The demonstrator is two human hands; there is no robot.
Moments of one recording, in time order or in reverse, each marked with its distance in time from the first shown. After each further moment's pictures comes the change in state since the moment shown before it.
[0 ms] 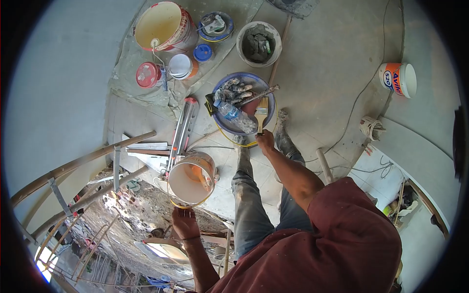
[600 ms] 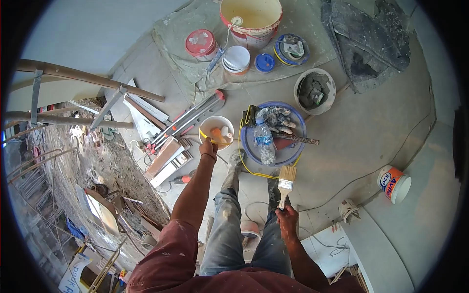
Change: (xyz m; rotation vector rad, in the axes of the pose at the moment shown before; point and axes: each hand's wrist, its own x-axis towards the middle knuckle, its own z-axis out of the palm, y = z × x) left_hand 0.325 -0.179 0.106 -0.134 0.222 -0.222; right_hand -0.149 -0.017 -0.143 0.413 -0.272 0.176
